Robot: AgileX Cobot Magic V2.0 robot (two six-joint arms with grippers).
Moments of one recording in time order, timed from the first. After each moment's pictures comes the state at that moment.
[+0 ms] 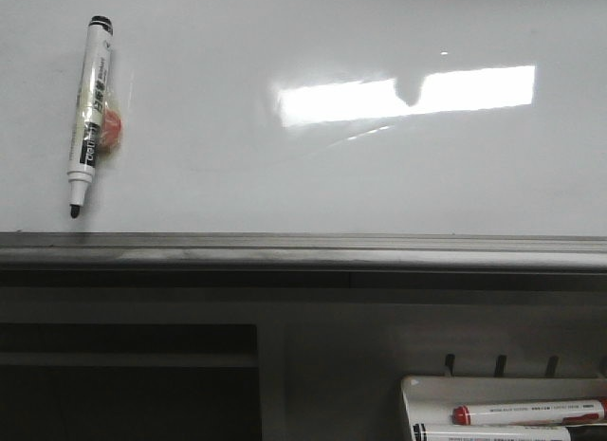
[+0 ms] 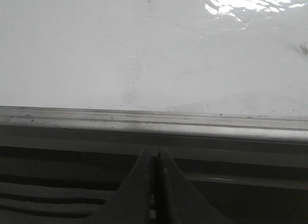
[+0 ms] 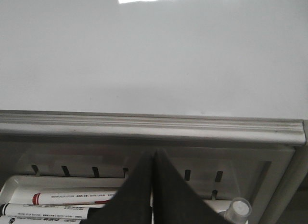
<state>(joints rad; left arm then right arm) 0.11 0.00 0.00 0.07 0.33 0.00 0.00 -0.01 0.01 0.00 0.32 0.00</state>
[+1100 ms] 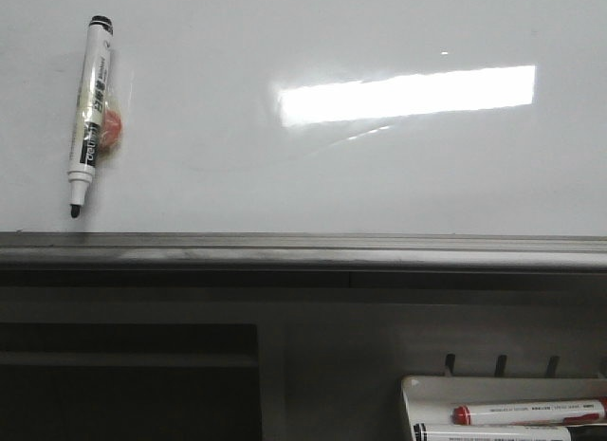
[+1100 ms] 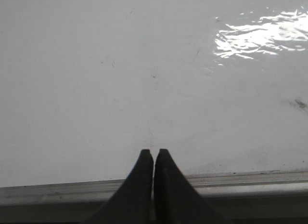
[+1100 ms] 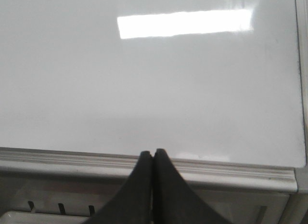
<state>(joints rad) 0.11 0.00 0.00 0.24 0.12 0.00 0.00 -0.01 0.01 -0.05 0.18 0.00</state>
